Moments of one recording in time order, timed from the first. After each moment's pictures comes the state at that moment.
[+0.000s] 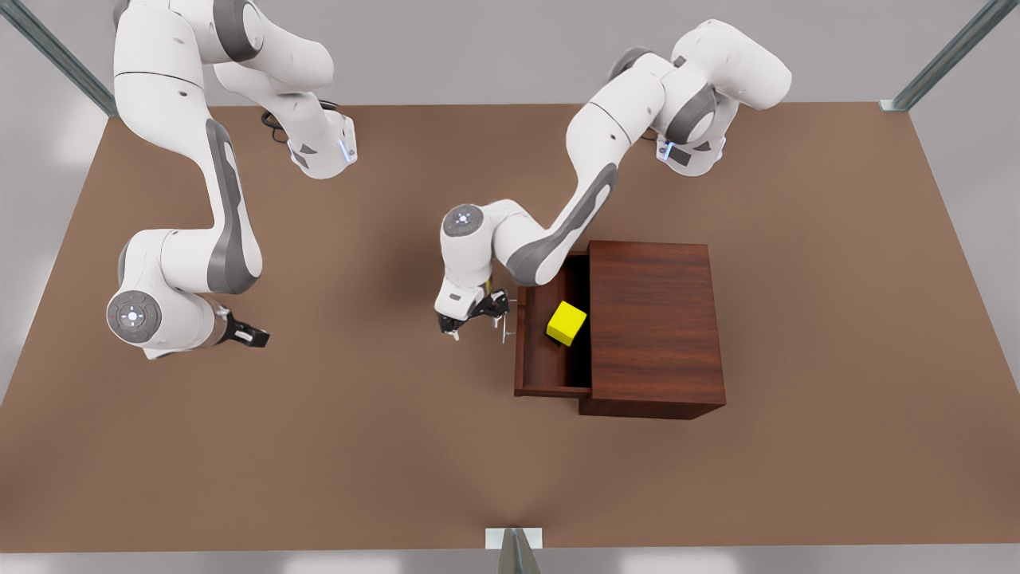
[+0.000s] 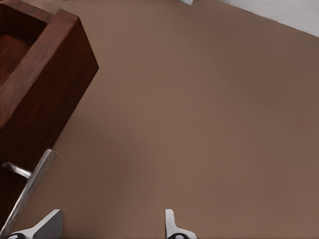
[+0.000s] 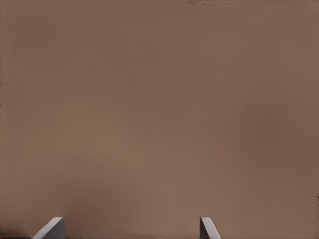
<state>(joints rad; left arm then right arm) -0.85 0.95 0.00 -1.00 0.25 2.12 -1.34 0.06 0.36 -0.04 -1.63 -0.07 1.73 0.40</state>
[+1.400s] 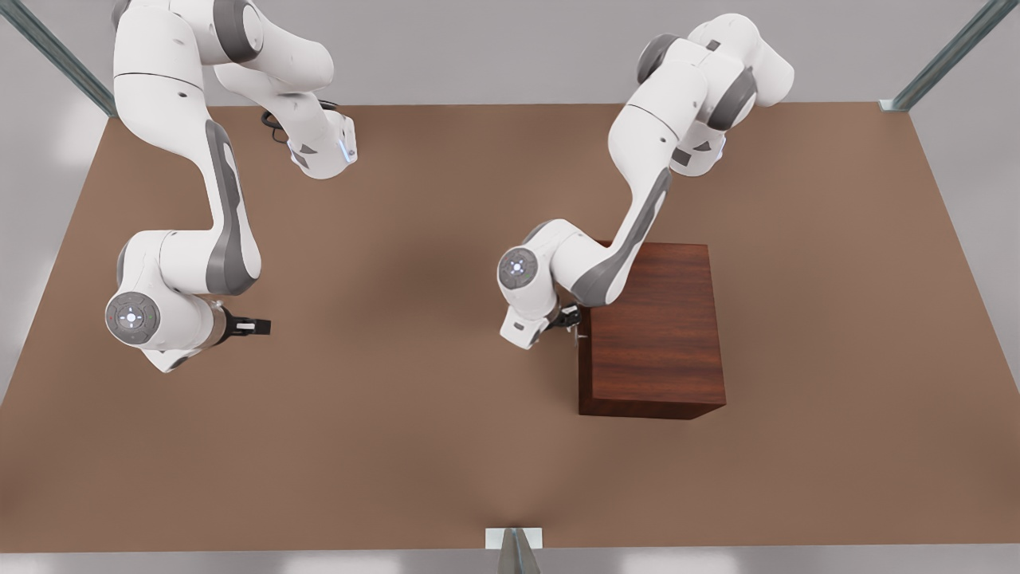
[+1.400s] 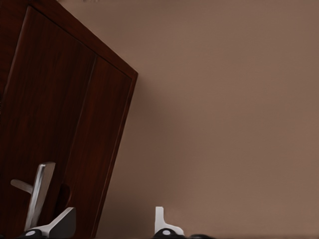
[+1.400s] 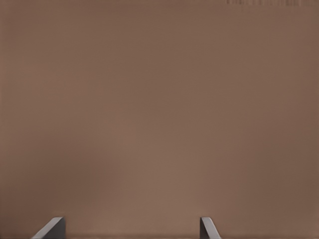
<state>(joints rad) -0.71 0.78 0.01 -1.25 0.21 1.88 -0.98 0.06 0.37 -0.04 -1.63 -0.07 1.72 0.06</state>
